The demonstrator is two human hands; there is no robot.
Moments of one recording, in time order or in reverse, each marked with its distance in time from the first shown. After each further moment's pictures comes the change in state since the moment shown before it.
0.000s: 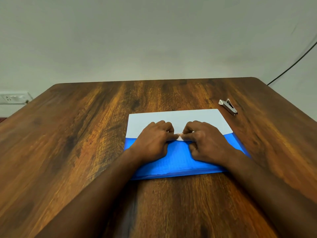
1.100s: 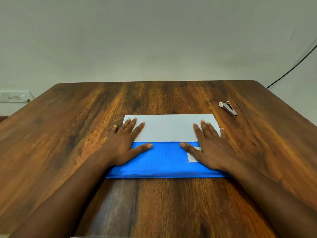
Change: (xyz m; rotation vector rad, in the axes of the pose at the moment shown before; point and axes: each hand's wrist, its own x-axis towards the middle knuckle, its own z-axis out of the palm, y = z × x) left_hand -0.068 -0.060 -0.016 -0.007 -0.245 -0.456; right_hand -0.013 -0.002 0.007 -0.080 -0.361 0.486
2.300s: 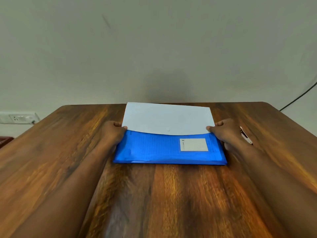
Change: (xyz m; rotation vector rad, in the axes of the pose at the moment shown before) left_hand 0.112 -0.049 -0.064 -0.942 0.498 -0.601; right_hand 0.139 0.020 -0.072 1.082 0.359 0.441
